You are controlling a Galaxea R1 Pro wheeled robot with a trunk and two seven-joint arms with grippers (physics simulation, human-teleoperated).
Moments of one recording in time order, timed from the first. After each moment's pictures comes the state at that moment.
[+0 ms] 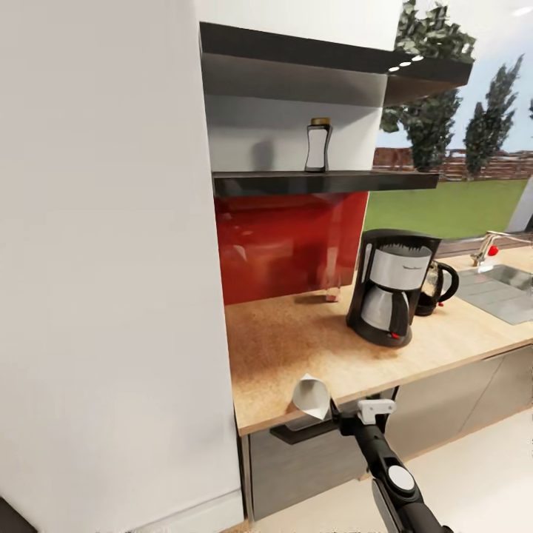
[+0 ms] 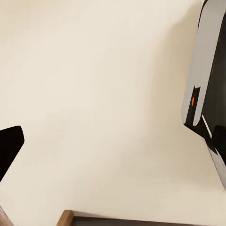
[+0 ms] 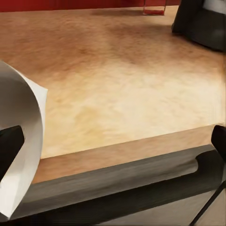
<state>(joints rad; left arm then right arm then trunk) -0.04 0.21 0.02 0.04 0.02 -0.07 0.05 -0.22 0.02 0.01 -1.11 0.04 -0.05 0.01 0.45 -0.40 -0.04</state>
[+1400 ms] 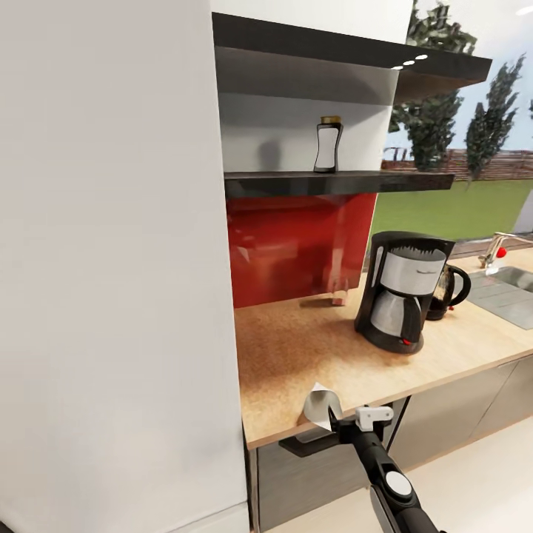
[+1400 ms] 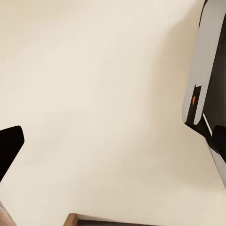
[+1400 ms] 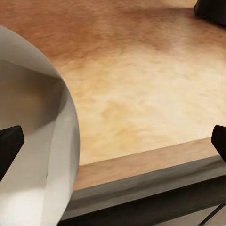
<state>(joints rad) -0.04 0.21 0.02 0.04 0.02 -0.06 0.05 -0.22 0.03 0.01 -1.06 0.04 -0.06 0.01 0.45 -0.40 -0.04</state>
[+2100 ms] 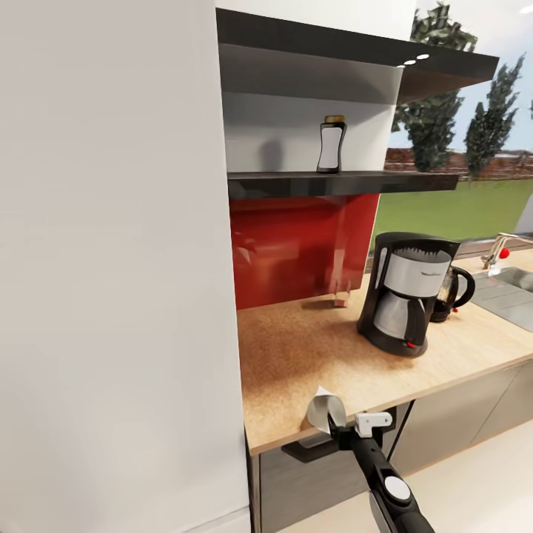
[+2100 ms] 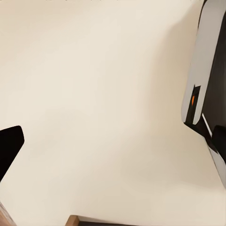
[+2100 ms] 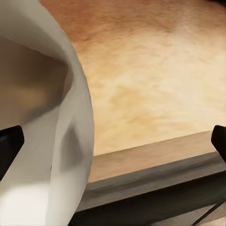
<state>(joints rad) -0.04 0.21 0.02 0.04 0.02 -0.06 0.04 -0.22 0.03 0.01 -1.02 0.04 -0.06 0.01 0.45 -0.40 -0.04</state>
